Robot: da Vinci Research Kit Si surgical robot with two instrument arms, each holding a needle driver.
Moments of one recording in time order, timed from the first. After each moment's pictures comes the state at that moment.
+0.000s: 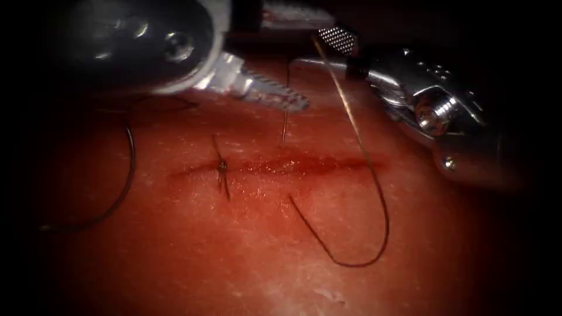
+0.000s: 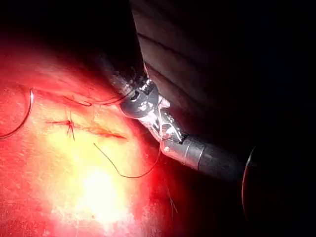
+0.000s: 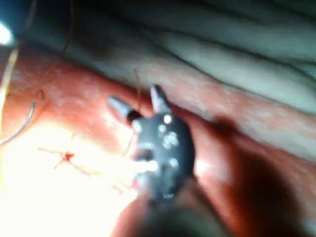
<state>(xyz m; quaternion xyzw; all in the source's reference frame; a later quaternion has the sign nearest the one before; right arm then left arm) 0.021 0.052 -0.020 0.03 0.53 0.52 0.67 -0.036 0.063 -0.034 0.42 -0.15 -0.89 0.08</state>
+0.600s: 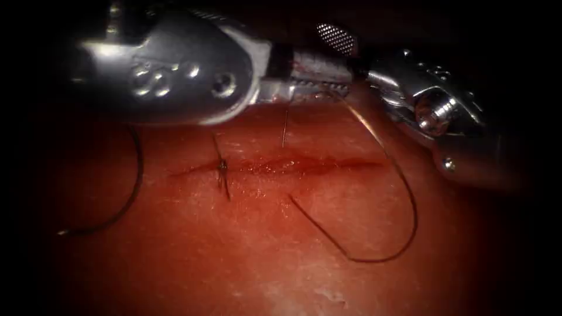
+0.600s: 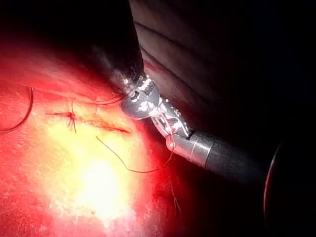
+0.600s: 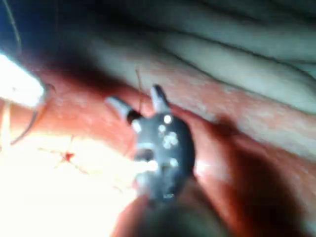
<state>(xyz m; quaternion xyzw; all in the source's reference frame) 0.021 0.052 -0.019 0.03 0.53 0.52 0.67 -0.037 0.061 -0.032 0.44 -0.15 -0.89 0.00</state>
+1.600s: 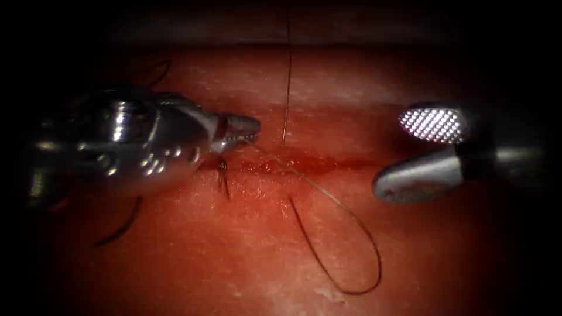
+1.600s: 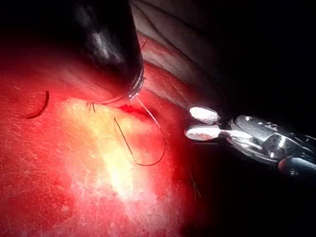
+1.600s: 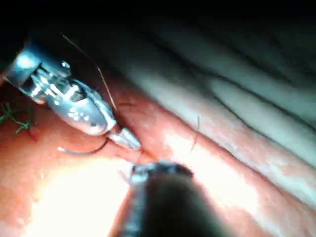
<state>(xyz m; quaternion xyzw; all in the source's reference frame) 0.021 0.045 -0.040 0.22 0.31 0.45 0.81 -0.035 0.057 -0.026 0.23 -0.12 -0.96 0.07</state>
